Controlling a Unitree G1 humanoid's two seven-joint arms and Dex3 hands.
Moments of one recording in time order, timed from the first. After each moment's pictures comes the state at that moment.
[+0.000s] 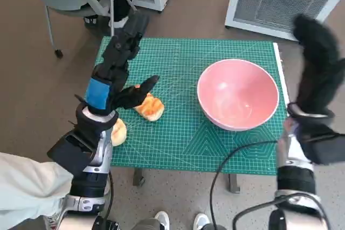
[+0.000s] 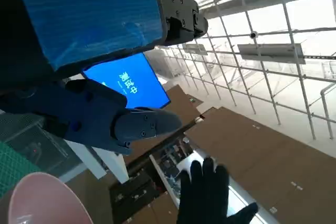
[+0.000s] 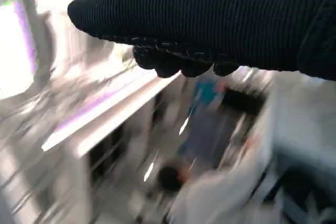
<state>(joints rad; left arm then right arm) -0.55 0.17 0.06 0.30 -0.13 -0.68 -0.32 -0.72 -0.27 -0.30 0.86 0.08 -0.95 0.00</state>
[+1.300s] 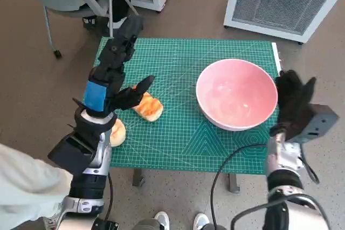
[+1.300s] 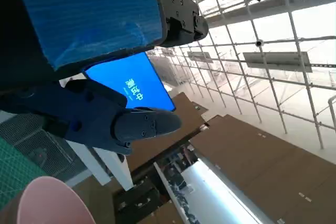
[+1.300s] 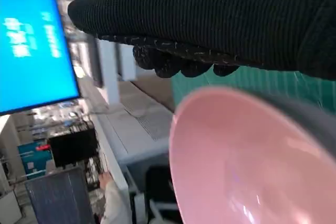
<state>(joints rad) -0.53 0.18 0.07 0.31 -0.12 -0.69 -0.29 -0.80 -0.15 -0.44 1.30 0.22 -0.52 0.02</state>
